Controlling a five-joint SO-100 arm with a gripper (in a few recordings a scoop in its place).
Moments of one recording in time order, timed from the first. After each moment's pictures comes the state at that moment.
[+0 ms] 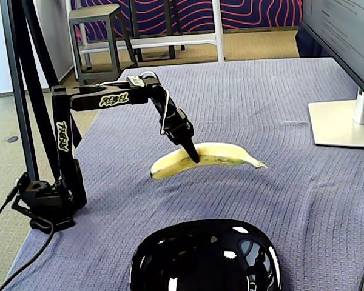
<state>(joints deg) -27.5 84.8 88.8 61.5 88.7</state>
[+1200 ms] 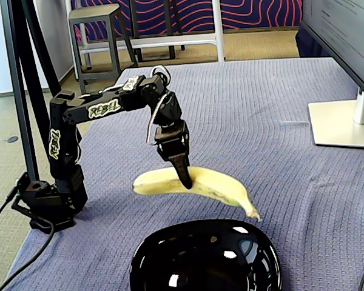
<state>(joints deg) 1.5 78.7 64.1 86.1 78.2</state>
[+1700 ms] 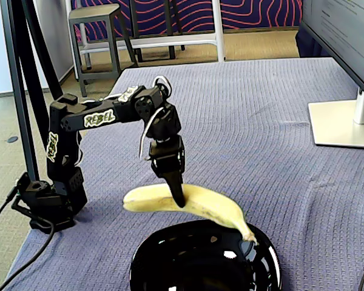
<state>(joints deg) 9.8 74.5 60.5 88.7 67.9</state>
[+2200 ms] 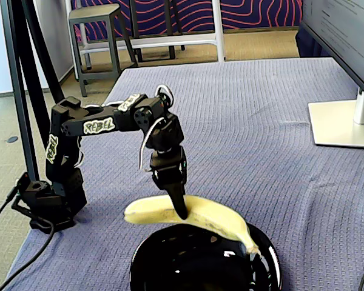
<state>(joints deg) 14.2 70.3 57.7 86.0 63.5</state>
